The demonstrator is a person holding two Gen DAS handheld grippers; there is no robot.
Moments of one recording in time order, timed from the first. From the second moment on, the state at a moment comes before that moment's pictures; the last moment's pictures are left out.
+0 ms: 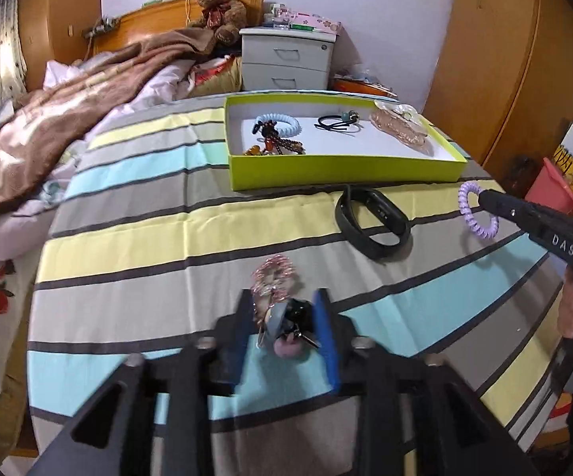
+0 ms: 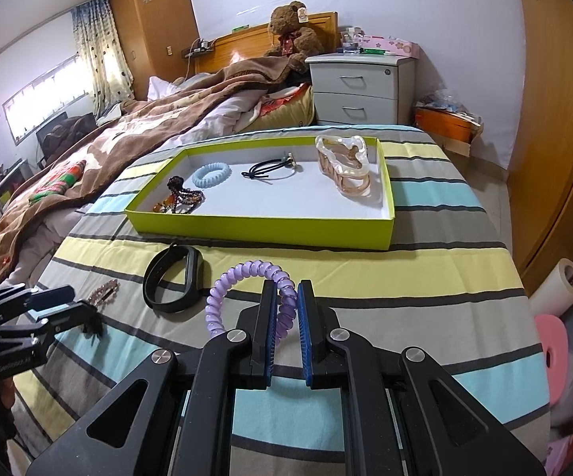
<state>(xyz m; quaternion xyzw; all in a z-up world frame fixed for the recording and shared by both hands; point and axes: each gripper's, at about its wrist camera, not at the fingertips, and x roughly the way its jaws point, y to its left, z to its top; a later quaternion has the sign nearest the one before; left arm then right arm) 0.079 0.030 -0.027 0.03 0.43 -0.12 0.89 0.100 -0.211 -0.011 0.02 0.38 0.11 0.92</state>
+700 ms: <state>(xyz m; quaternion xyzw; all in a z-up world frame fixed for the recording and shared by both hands) 0.069 0.007 -0.041 0.04 0.45 -0.08 0.89 0.098 -0.212 -0.016 0.03 0.38 0.12 0.92</state>
